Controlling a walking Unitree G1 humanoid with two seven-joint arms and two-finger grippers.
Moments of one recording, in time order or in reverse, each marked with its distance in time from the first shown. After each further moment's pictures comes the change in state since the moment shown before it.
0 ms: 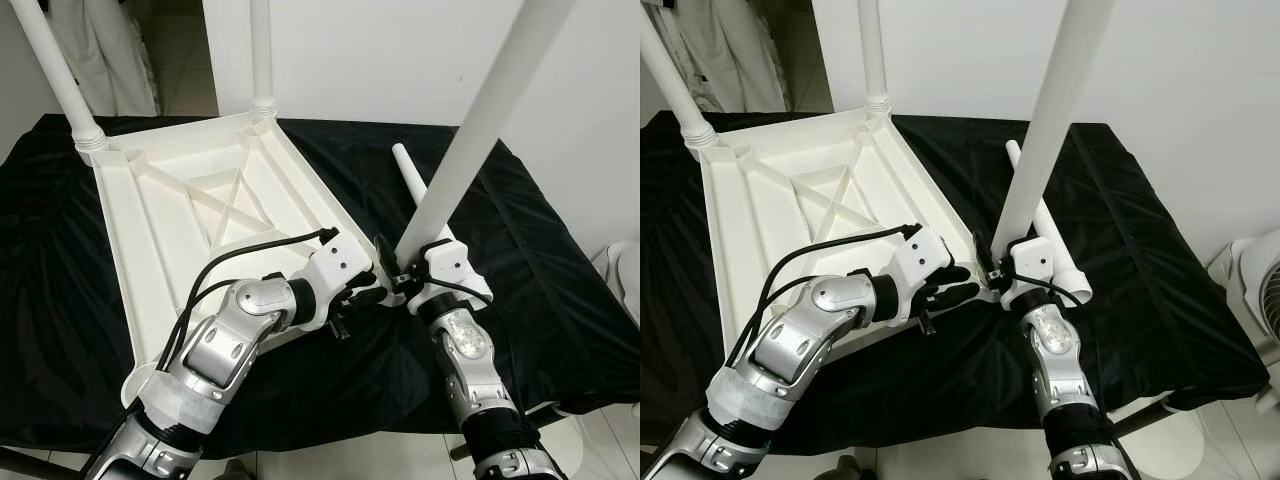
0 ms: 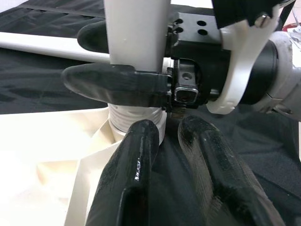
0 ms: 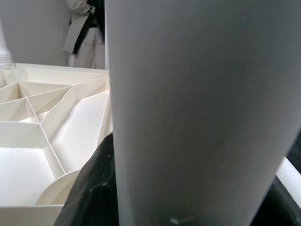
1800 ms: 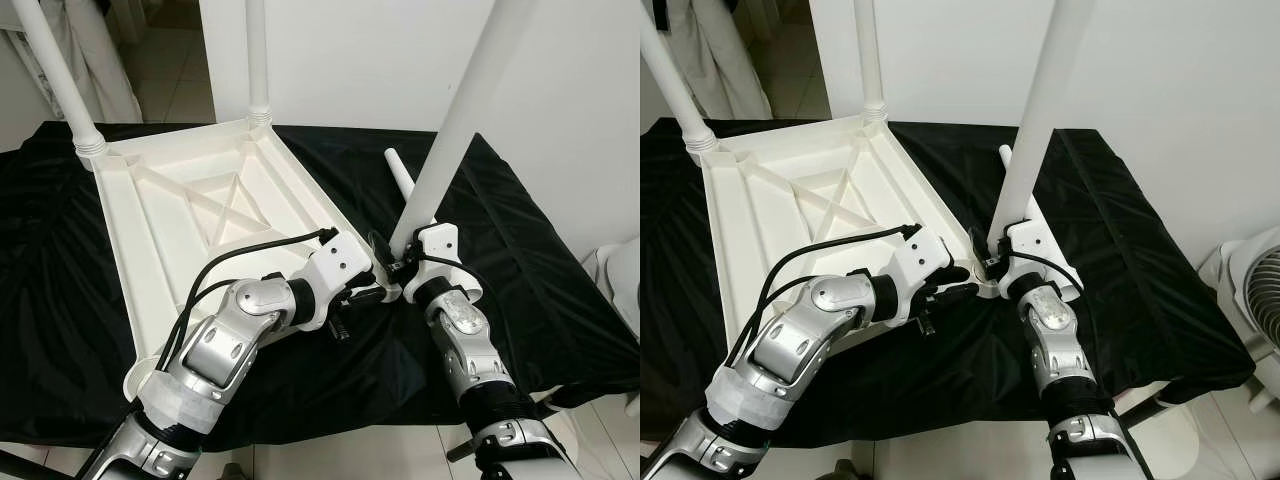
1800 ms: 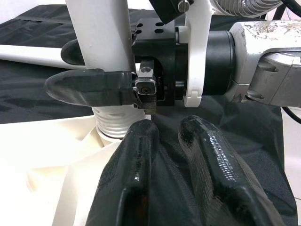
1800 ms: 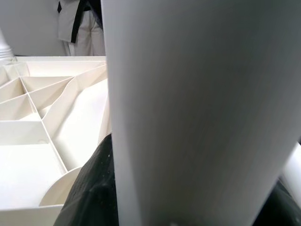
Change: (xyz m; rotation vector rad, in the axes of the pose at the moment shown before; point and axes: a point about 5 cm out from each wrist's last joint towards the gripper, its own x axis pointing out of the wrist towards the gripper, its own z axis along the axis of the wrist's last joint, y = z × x) left arm 0.000 0.000 0.000 0.001 0.001 0.000; right arm 0.024 -0.006 -0.010 0.108 0.170 0.035
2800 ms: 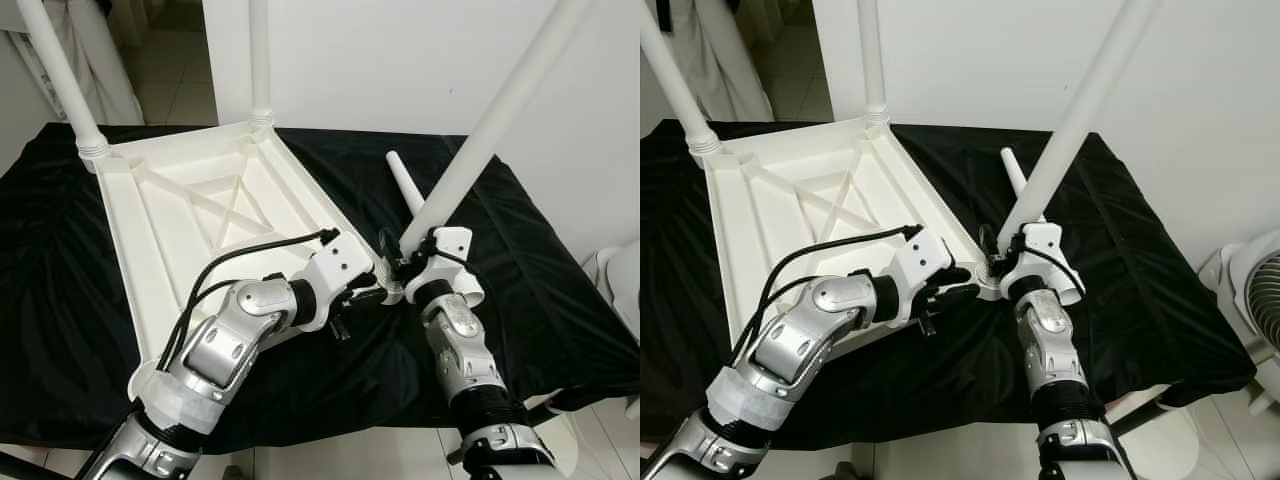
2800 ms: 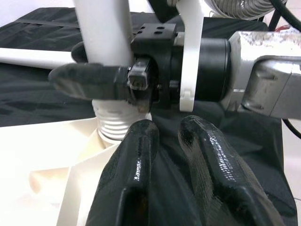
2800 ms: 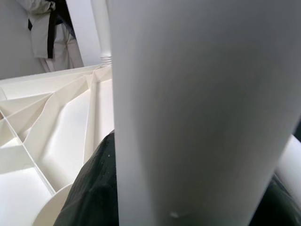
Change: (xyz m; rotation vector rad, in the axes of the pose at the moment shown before) left arm 0.002 -0.002 0.001 0.000 -0.003 -0.010; right arm -0.005 0.000 -0.007 0.104 0.002 -0.129
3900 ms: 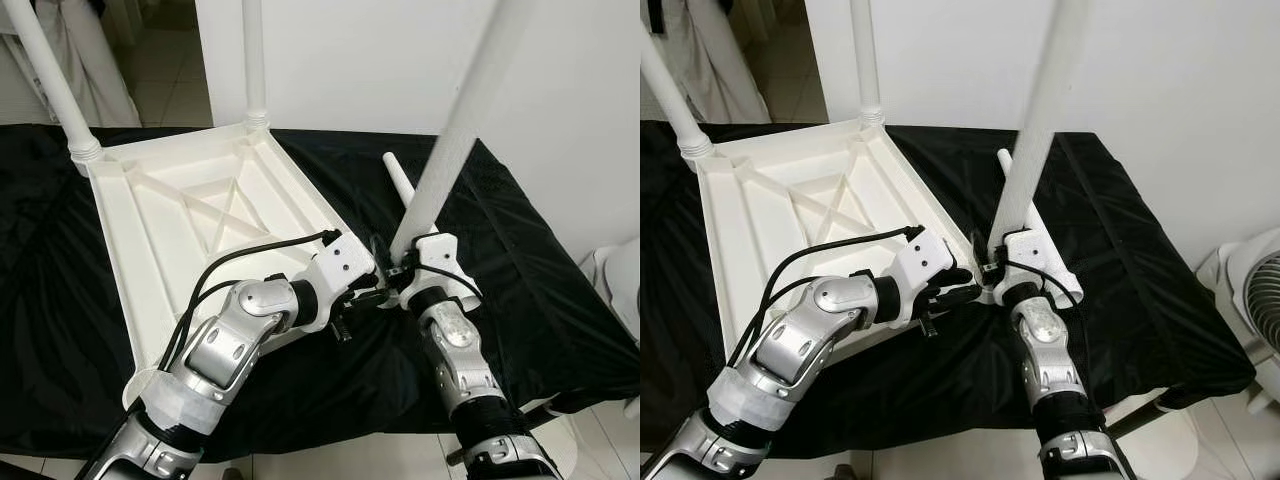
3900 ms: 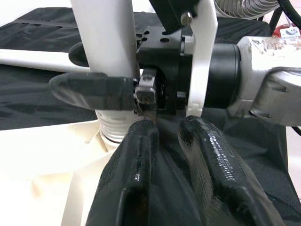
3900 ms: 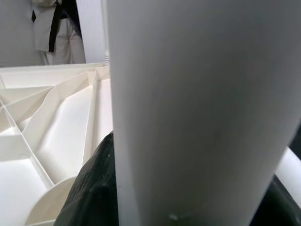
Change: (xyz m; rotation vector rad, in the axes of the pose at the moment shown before) left arm 0.000 0.000 -0.001 0.002 0.004 0.000; right arm -0.007 0.003 -0.003 -0.067 -0.005 0.015
